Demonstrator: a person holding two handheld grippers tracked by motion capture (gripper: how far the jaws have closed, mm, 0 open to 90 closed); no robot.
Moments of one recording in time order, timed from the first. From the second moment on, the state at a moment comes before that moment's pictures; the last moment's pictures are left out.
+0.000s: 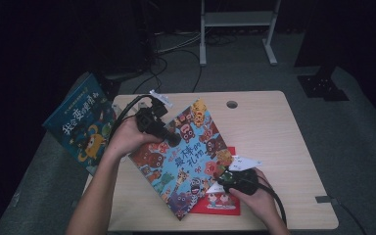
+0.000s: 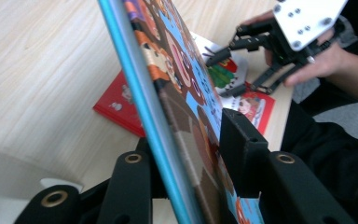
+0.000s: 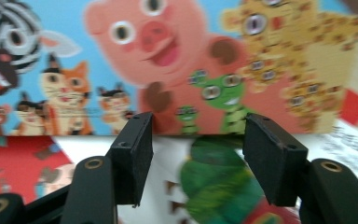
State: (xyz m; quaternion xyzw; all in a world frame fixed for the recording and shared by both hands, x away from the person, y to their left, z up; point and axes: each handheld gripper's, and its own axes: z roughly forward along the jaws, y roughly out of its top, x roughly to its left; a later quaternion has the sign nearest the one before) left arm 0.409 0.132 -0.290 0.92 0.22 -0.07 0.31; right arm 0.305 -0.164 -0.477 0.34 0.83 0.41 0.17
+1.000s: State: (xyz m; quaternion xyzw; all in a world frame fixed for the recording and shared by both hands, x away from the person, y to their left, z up) left arm 0.391 0.125 -0.239 0.94 0.20 -0.01 0.26; right arm 0.327 -0.253 -0.490 0.46 0.76 0.40 0.23
